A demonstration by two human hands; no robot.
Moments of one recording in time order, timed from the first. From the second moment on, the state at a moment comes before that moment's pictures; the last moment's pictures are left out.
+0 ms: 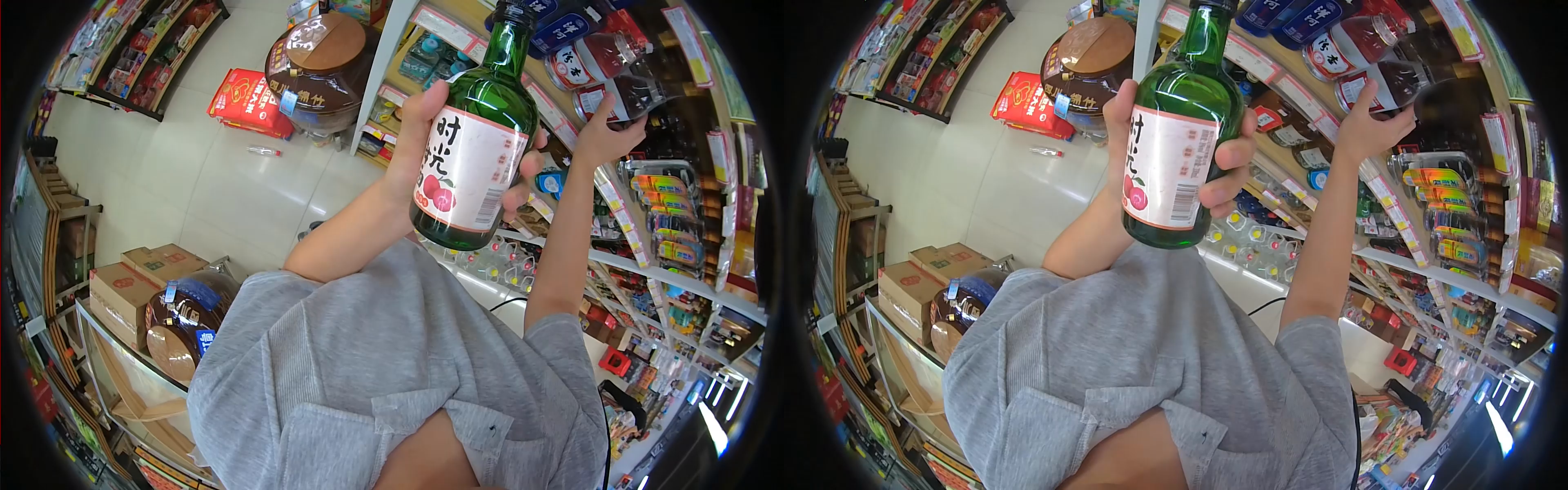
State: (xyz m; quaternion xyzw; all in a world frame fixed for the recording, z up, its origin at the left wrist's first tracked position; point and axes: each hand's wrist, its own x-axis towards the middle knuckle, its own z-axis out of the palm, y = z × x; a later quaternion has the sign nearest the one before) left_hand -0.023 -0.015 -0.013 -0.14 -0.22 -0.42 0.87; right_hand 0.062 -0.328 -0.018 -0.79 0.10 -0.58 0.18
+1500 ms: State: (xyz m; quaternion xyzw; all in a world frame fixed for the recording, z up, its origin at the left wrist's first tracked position) left_hand -0.017 0.016 -0.008 -0.16 -0.16 -0.46 0.86; right_hand -0.066 -0.116 0.031 -0.84 -0.25 -0.28 0.38
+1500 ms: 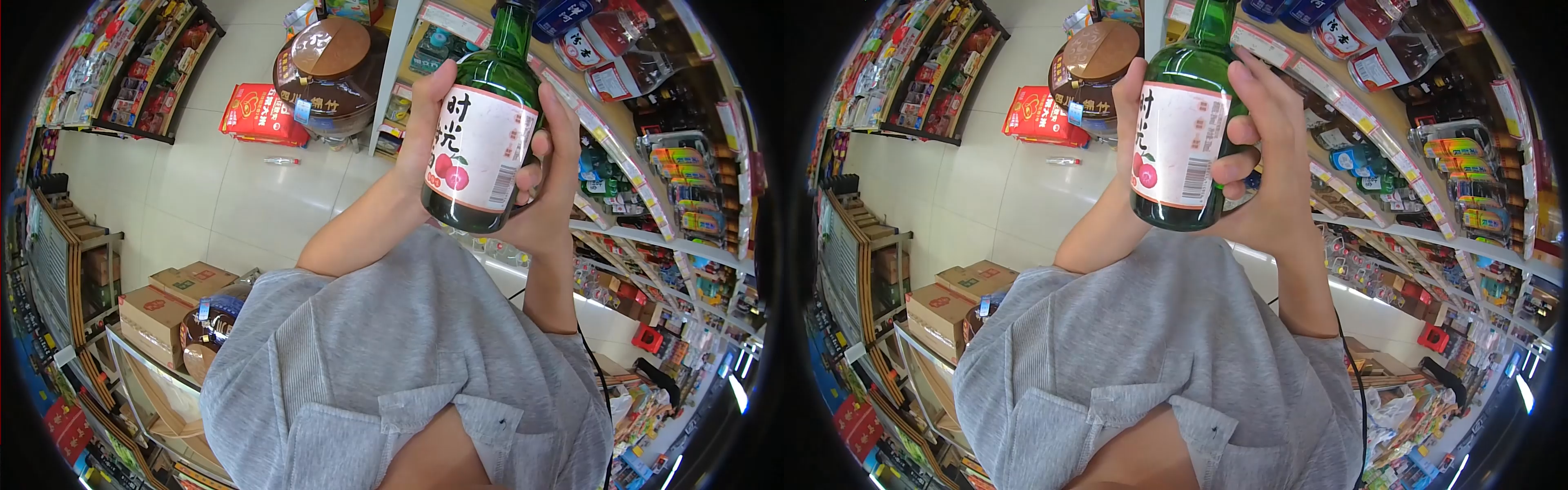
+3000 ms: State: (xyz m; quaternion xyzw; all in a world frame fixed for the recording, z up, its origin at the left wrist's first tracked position) left_hand -0.059 0.018 -0.012 -0.13 -0.26 -0.19 0.94; right_hand -0.106 -0.060 0.004 -0.75 -0.27 -0.34 0.49
